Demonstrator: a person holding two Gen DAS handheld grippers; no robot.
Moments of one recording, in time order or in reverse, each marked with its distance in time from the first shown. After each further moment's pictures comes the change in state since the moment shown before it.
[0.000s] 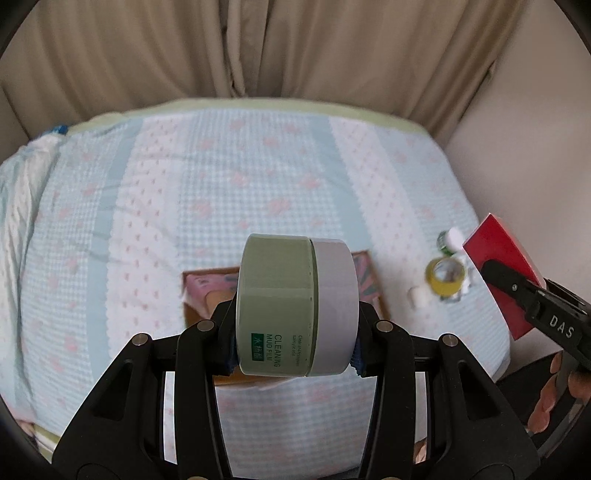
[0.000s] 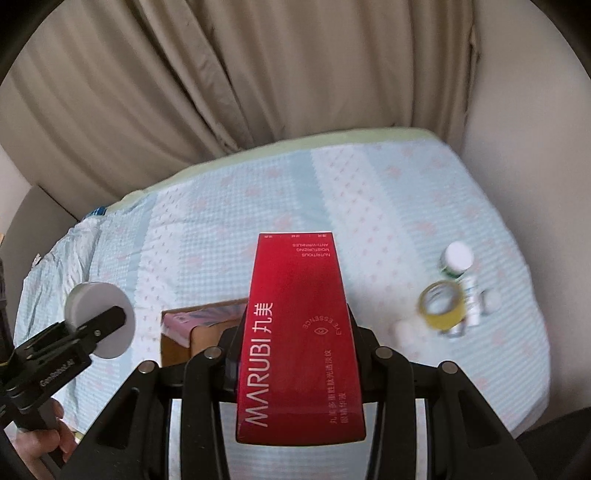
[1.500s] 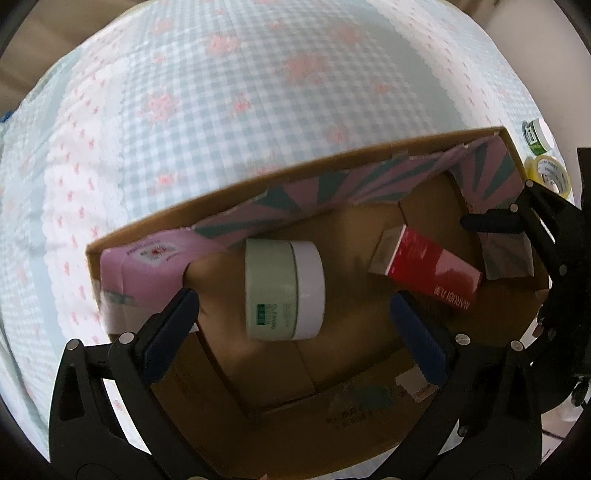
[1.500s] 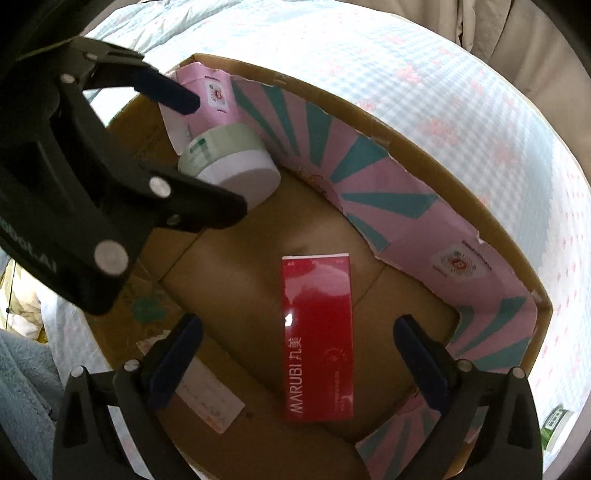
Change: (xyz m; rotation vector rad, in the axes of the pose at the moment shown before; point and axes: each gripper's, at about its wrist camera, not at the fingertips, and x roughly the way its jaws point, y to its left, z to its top) left arm 0.245 0.048 -0.042 0.169 0.341 0.063; right arm 0.242 0.046 -0.135 -0.868 0.366 0.244
